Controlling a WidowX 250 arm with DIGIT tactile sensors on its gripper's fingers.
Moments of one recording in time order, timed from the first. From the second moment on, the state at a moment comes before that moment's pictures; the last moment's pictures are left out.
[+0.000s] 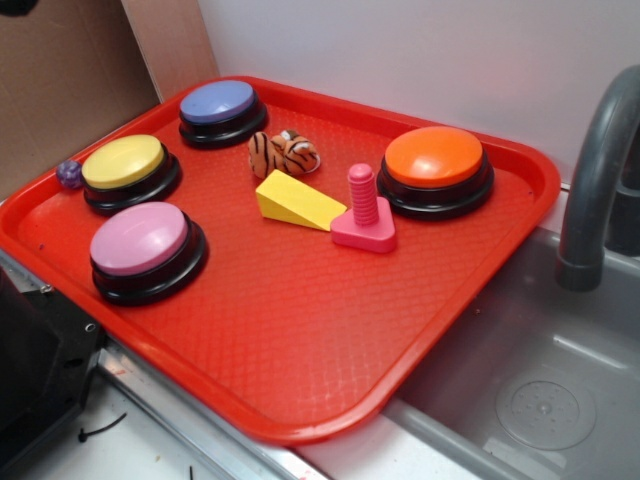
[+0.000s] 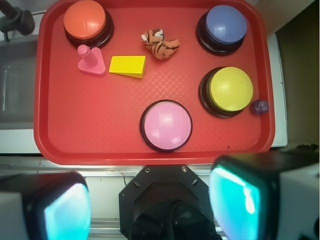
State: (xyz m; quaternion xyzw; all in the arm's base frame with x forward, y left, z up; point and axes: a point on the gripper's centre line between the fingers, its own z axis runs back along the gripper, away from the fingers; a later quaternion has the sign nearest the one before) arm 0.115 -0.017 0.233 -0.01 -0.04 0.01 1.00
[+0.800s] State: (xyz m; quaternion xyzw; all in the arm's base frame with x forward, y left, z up) arm 0.146 0.014 0.141 0.06 0.01 0.04 1.00
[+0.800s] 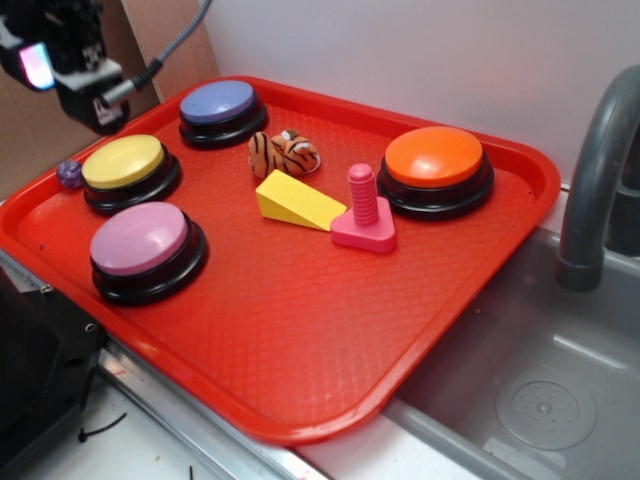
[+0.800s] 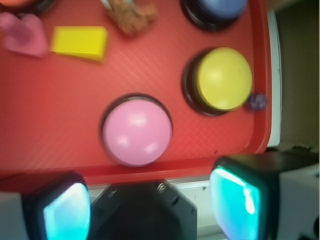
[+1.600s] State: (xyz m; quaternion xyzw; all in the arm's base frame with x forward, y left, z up) arm 0.141 0.031 0.058 0.00 0.02 -0.02 1.00
